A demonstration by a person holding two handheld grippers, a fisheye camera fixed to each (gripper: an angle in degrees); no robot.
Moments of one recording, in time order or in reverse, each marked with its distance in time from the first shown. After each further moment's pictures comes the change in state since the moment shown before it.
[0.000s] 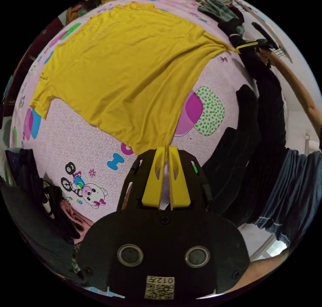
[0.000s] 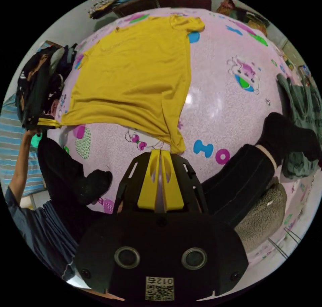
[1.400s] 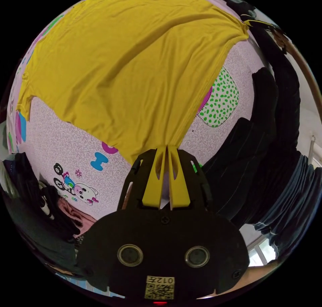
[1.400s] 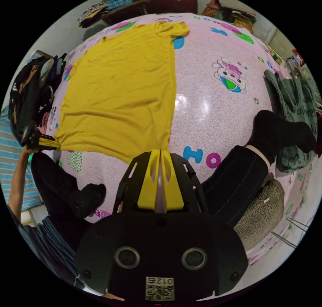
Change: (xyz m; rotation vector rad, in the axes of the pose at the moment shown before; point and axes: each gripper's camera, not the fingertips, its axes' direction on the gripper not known) left arm 0.048 -0.058 0.129 -0.283 -0.014 0.025; right arm 0.003 -0.020 0.002 -0.004 0.098 0.099
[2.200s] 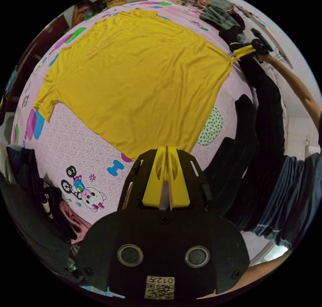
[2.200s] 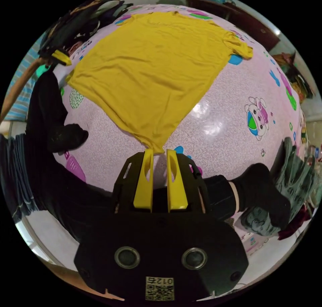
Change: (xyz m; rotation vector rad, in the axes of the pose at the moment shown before) left arm -0.024 0.028 -0.036 0.259 0.019 -0.074; right arm -0.027 0.006 -0.002 -0.107 0.090 -0.592
